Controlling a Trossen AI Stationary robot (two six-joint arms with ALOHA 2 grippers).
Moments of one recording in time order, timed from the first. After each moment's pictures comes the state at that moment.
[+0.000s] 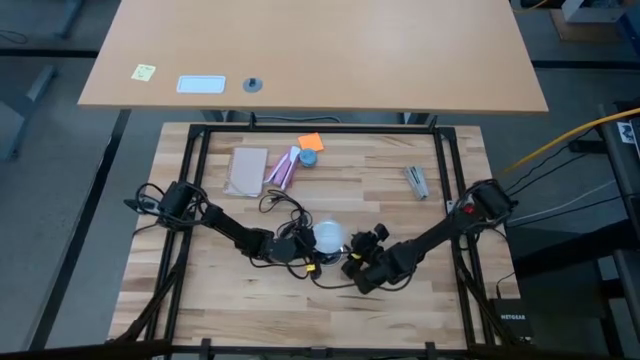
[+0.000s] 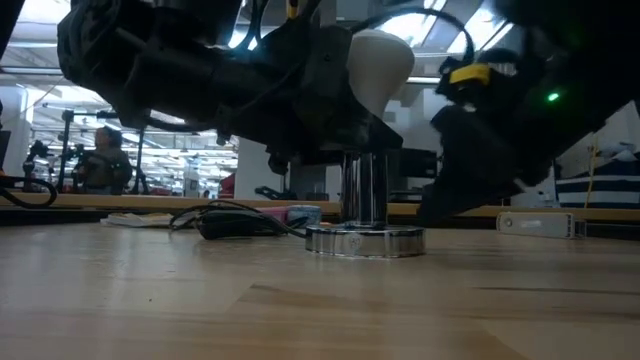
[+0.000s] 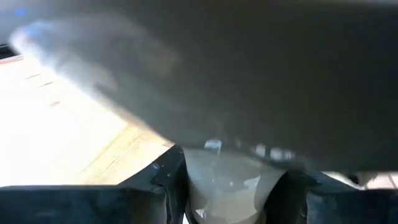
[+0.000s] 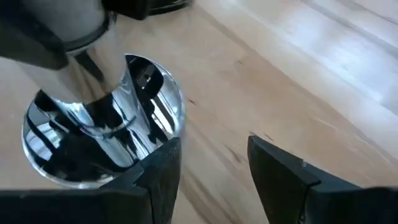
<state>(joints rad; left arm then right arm) -0.36 2.05 0.85 0.90 -0.58 -0.31 0.53 1.86 0.93 -0.29 0.82 1.09</state>
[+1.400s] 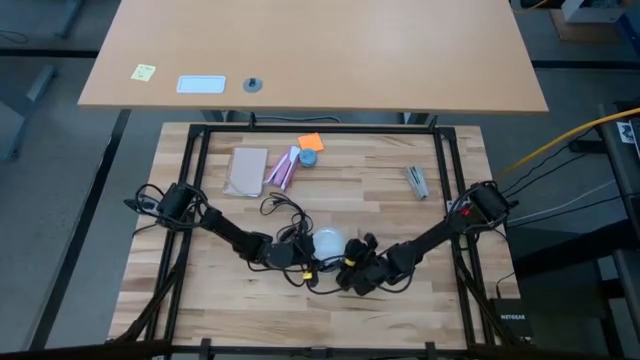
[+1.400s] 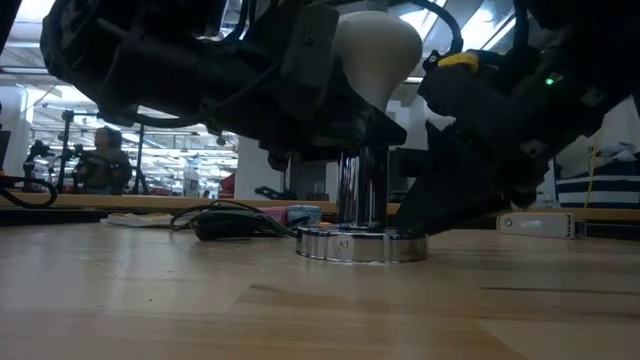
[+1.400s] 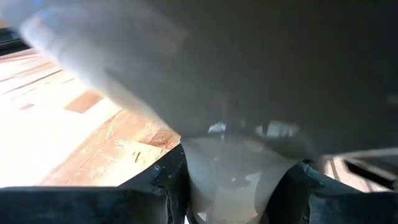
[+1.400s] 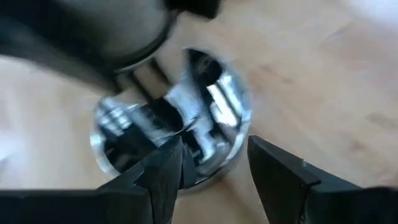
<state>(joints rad) -0.38 2.05 0.85 0.92 -0.56 -0.27 0.53 1.90 0.93 -0.04 0.61 1.04</state>
